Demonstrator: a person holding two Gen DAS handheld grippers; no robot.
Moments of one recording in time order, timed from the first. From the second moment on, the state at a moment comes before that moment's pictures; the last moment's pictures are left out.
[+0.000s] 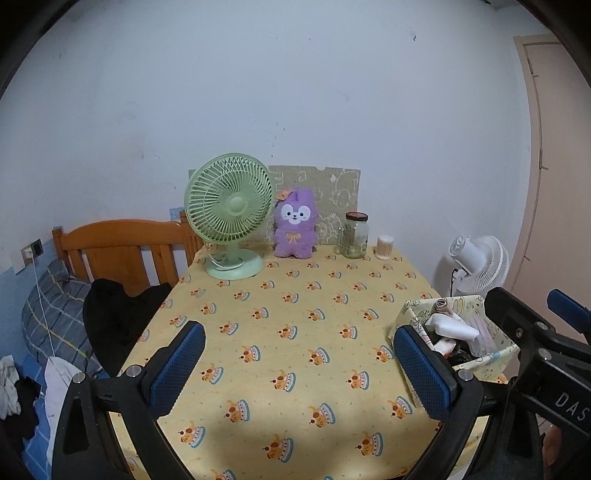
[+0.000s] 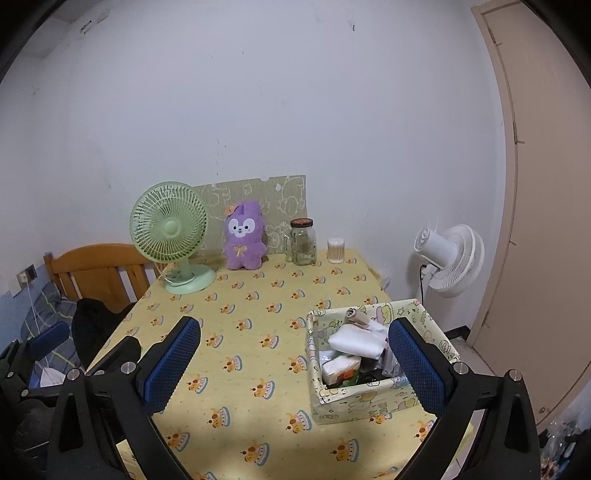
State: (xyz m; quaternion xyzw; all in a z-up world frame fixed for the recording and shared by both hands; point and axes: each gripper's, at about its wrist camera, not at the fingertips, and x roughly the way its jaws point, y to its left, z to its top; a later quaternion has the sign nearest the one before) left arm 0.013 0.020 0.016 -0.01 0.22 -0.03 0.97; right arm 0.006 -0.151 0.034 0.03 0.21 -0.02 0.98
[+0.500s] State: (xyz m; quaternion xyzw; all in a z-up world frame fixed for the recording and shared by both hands) left arm 0.002 0.016 0.020 0.00 0.21 -0.01 0.98; right arm 0.001 -0.166 0.038 0.02 0.19 -0.02 0.98
